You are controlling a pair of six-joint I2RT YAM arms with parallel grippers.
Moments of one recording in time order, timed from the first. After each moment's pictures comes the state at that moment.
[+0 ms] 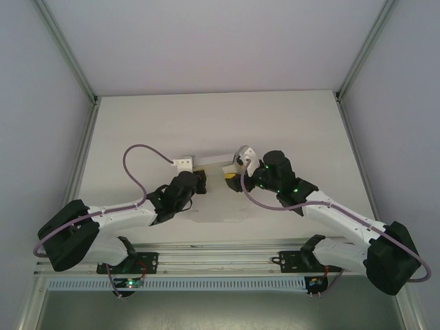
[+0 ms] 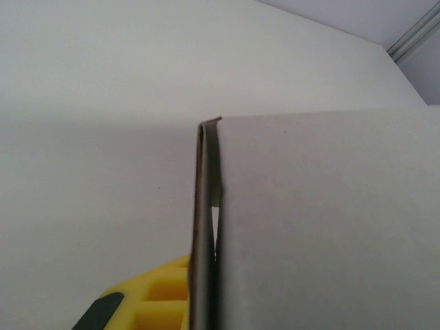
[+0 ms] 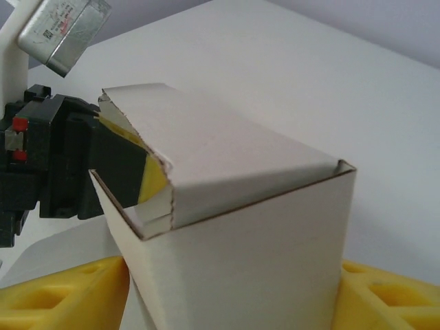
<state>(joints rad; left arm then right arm) -0.83 1.32 0.54 0.28 -0.35 -0.69 0.65 1.10 0.63 0.03 -0.25 -0.06</state>
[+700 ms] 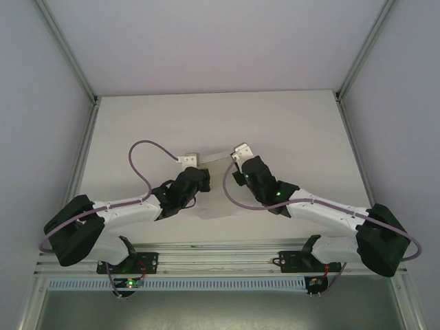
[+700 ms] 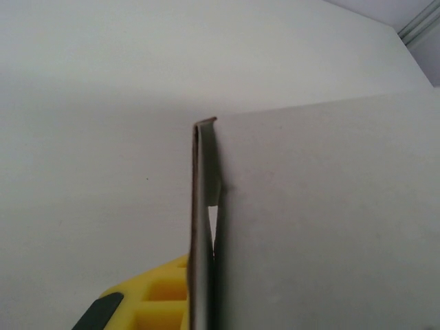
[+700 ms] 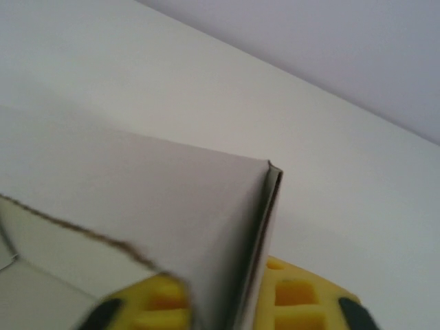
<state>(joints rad) -0.83 1.38 0.62 0.19 -0.32 -0.73 0.83 1.26 0.68 0.09 0.50 -0.01</state>
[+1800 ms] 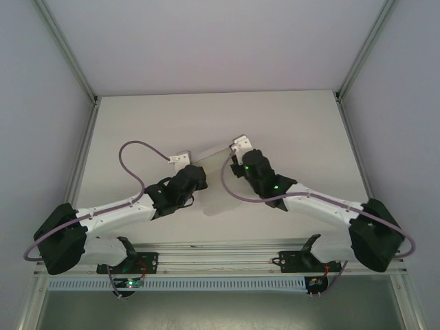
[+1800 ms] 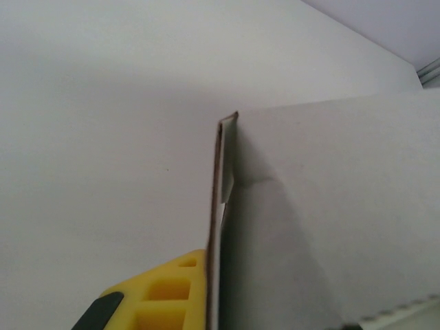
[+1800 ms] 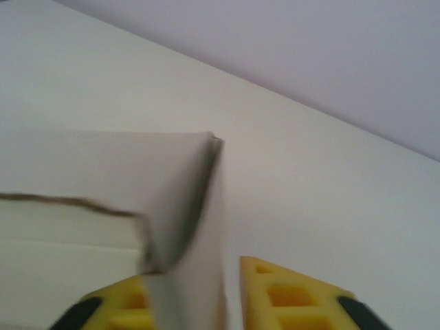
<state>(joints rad) -0.85 1.27 0.70 -0.08 -0.39 -0.93 0.75 1.27 0.69 0.17 0.35 -0.03</state>
